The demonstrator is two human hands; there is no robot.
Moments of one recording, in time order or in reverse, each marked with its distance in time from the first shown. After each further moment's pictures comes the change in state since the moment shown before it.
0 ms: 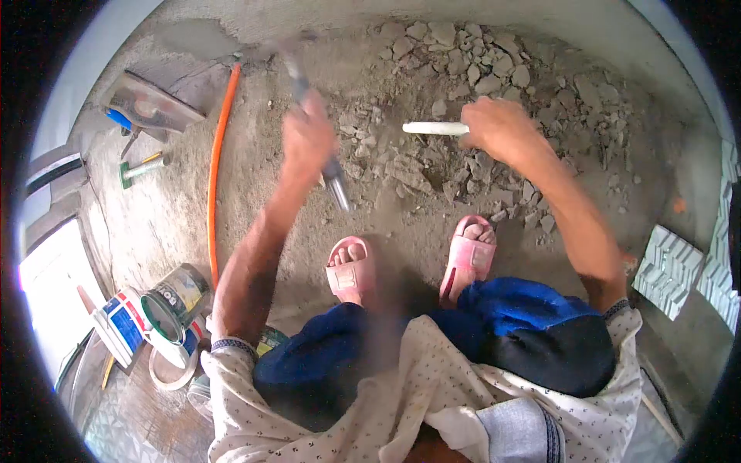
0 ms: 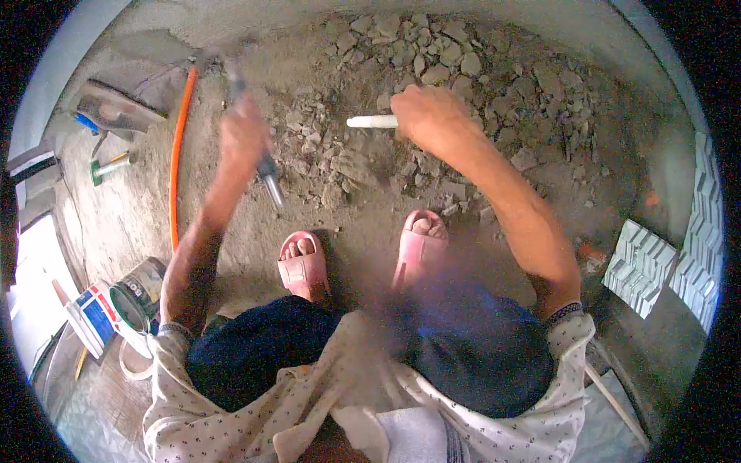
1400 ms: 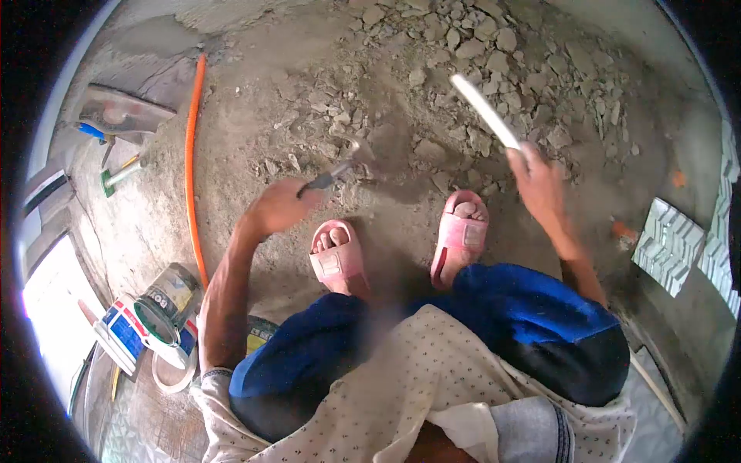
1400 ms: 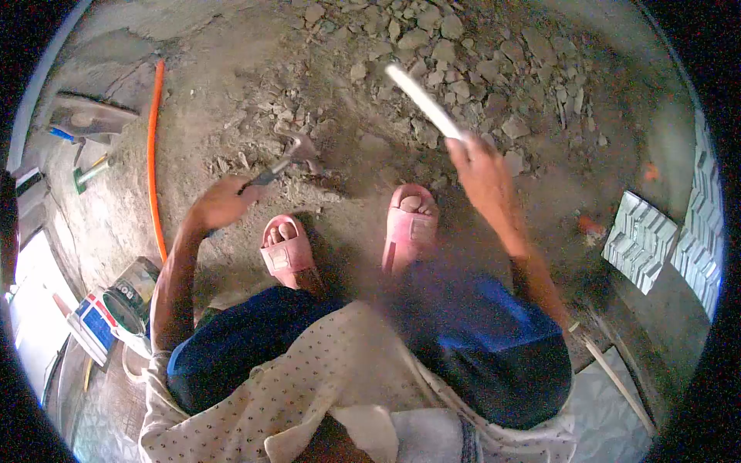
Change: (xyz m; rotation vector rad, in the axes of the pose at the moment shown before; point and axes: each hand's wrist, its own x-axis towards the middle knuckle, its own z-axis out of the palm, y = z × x) left_hand -0.073 -0.046 -0.017 0.658 -0.643 -0.088; right_hand -0.120 0.041 0.133 0.528 0.527 0.347
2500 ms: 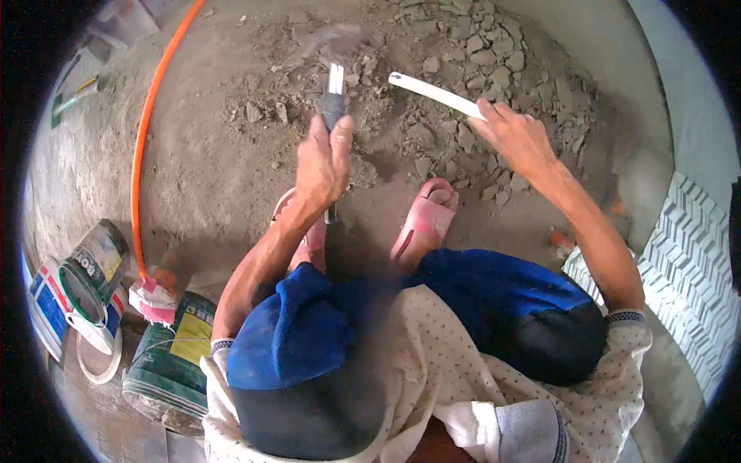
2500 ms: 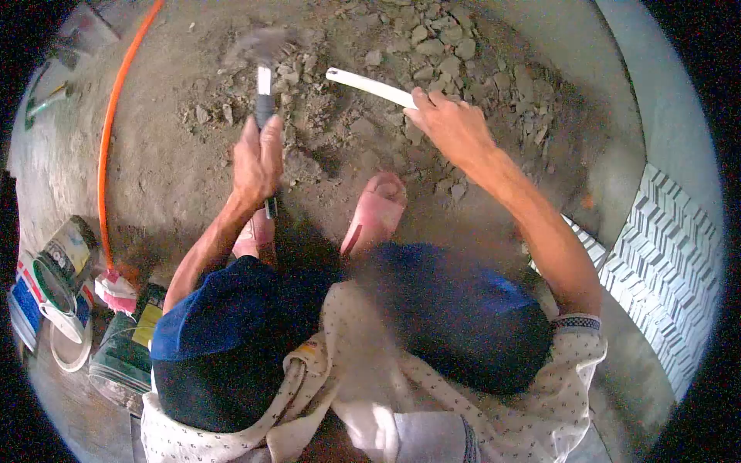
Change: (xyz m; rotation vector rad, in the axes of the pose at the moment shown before) left_hand 0.021 0.033 0.085 -0.842 0.719 0.030; right_hand 0.078 -0.096 -0.016 -0.666 -0.314 -0.676
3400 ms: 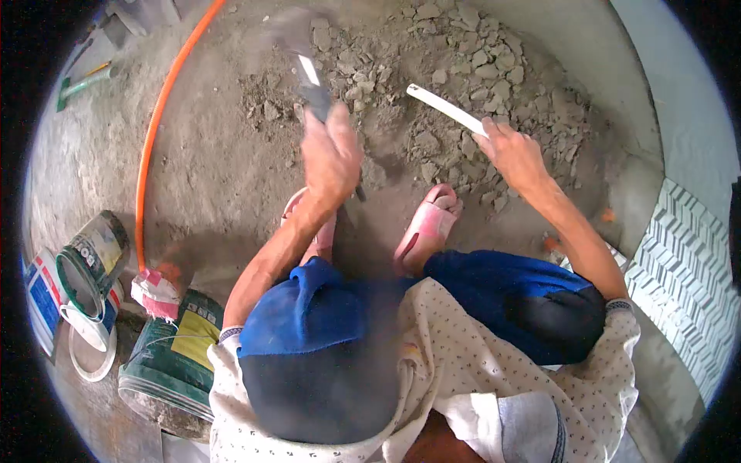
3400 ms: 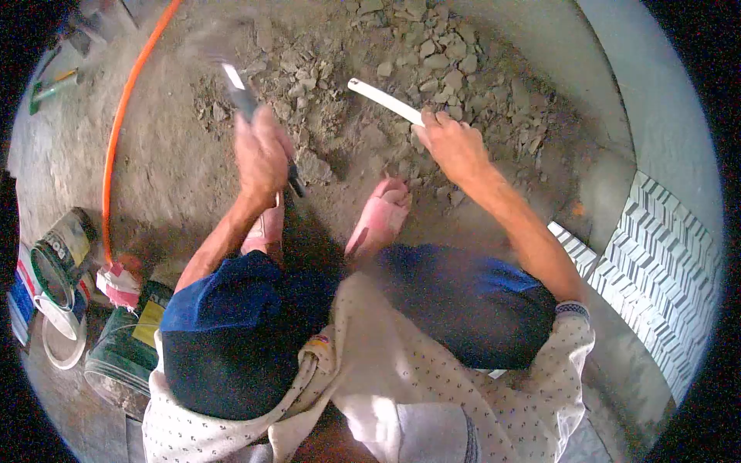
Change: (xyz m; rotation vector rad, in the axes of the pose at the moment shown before) left_hand -0.003 0.023 -0.018 -0.237 0.122 -0.009; right_hand -0.007 -0.022 -0.004 -0.002 -0.128 0.144
